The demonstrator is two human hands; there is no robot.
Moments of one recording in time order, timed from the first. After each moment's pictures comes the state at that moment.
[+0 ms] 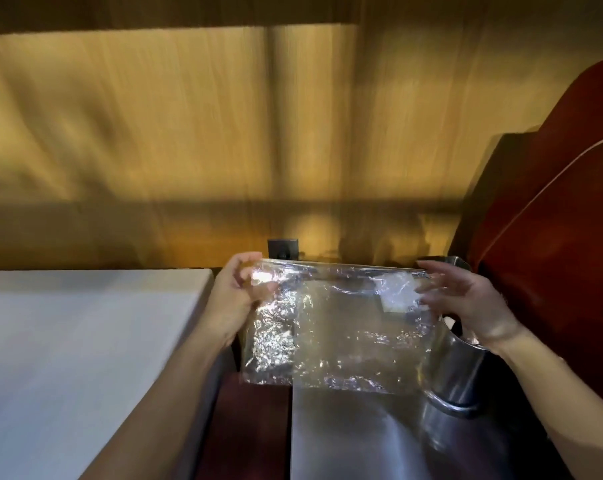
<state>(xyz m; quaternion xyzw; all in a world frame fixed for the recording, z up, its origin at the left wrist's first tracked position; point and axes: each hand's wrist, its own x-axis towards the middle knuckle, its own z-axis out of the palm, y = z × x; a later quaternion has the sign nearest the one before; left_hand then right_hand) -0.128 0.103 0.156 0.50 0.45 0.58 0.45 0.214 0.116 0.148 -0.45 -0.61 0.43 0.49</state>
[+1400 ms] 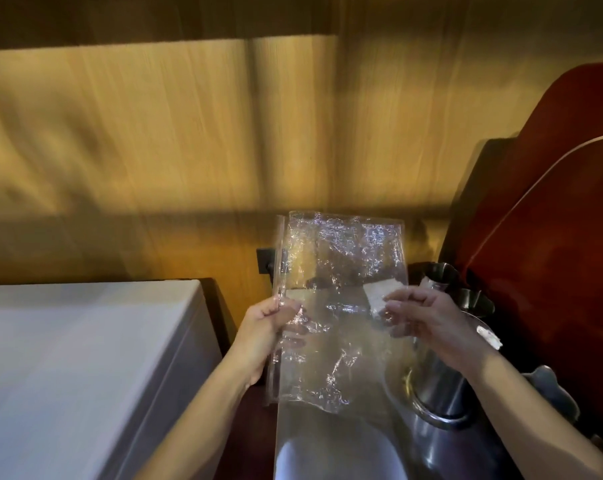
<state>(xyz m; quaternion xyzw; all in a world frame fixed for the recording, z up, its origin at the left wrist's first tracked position) -0.064 0.090 0.142 0.51 0.45 0.49 0.54 0.199 0.120 0.136 -0.40 -0.55 0.54 0.49</state>
